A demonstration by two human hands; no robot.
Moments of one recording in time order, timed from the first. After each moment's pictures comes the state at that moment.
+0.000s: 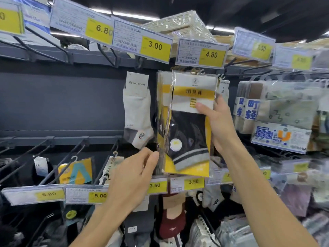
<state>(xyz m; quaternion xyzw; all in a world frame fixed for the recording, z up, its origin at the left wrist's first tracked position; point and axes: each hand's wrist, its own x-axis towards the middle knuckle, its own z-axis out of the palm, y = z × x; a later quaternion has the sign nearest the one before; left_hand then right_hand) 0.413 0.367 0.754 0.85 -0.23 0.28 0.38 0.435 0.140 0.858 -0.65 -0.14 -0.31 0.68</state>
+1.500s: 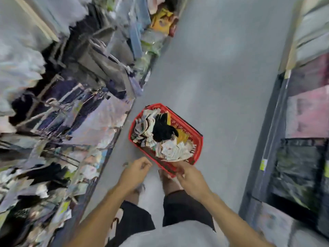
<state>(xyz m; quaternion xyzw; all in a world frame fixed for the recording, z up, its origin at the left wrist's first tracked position) 0.101 0.067 0.248 0.75 -0.38 -0.54 0.06 -0.110 0.022 0.251 -0.66 0.56 0.13 0.48</state>
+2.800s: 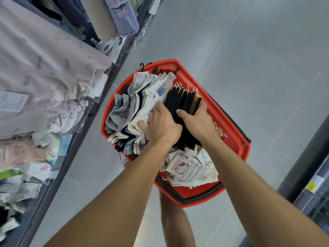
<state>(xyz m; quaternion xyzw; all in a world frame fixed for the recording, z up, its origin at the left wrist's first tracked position) 0.058 -0.113 -0.122 0.86 -0.30 -0.41 0.02 -0.031 -0.167 -0.113 -0.51 0.70 0.07 0.50</state>
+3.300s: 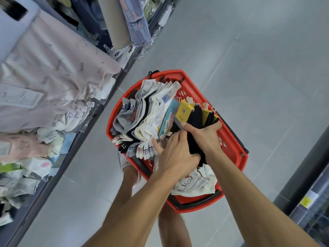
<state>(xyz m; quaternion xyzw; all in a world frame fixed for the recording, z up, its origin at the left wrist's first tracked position) 0.023 -0.076 -0.089 0.78 -0.38 -0.50 0.04 -0.055 -0.152 -0.121 -0.39 0.75 -0.01 0.54</state>
